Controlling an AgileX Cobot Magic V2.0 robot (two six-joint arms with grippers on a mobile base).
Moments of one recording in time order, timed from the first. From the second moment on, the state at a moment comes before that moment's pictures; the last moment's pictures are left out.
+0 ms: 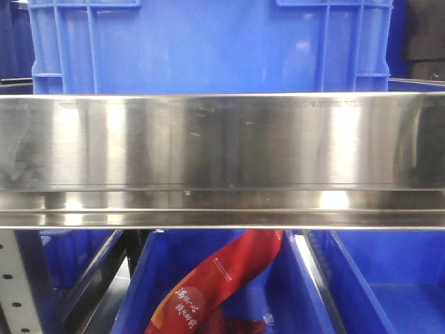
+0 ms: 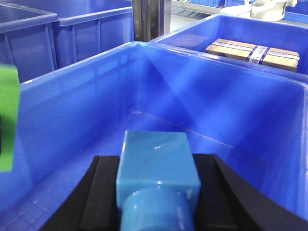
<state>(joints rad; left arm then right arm) -0.52 1.45 -1.43 -0.07 0.39 0.02 0.50 1.41 -1.34 0.25 0.30 -0.22</state>
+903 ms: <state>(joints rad) -0.52 1.45 -1.43 -0.09 0.39 0.02 0.50 1.41 -1.34 0.25 0.30 -0.22</state>
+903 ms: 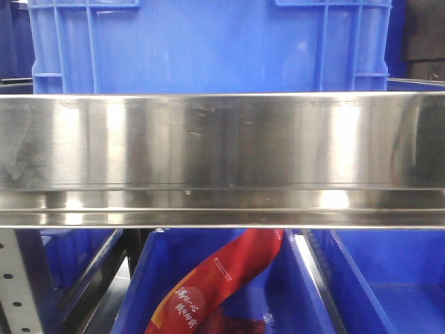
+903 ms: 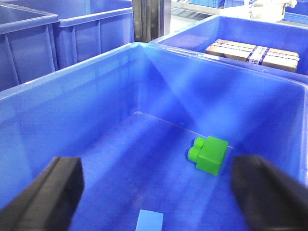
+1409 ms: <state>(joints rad) -0.52 1.45 -1.43 -0.09 0.39 0.02 0.50 1.41 -1.34 0.25 0.35 -0.22</state>
